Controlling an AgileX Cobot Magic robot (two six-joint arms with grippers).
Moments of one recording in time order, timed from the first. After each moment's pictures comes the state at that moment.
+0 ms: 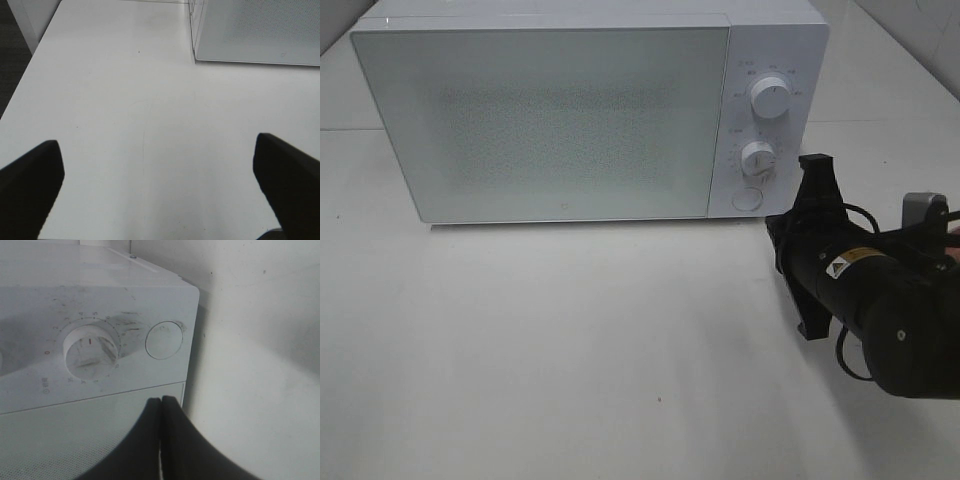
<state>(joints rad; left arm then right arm) 0.00 0.00 -0.52 0.00 1.08 -0.06 0.63 1.84 -0.44 0.60 -1.04 1.34</state>
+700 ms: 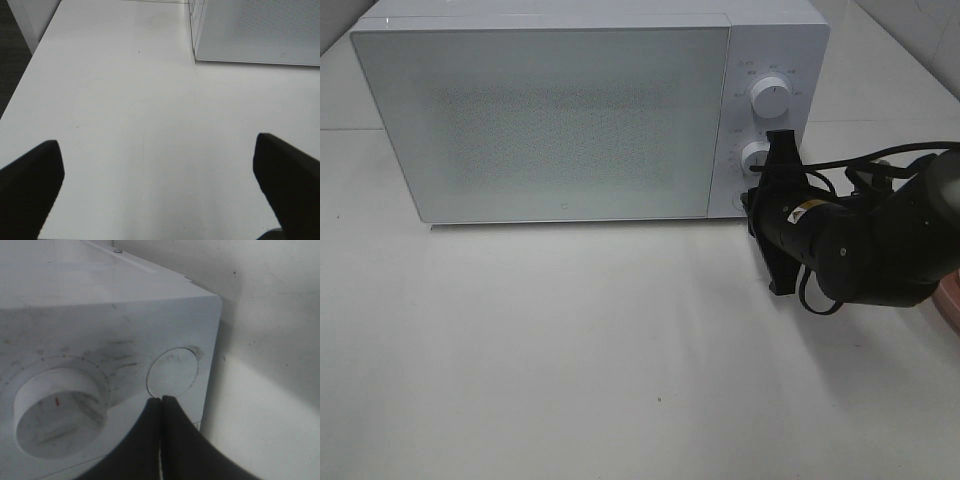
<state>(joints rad) 0.00 0.00 -0.52 0.00 1.08 -0.06 0.48 1.99 -0.70 0.46 -0.85 1.35</state>
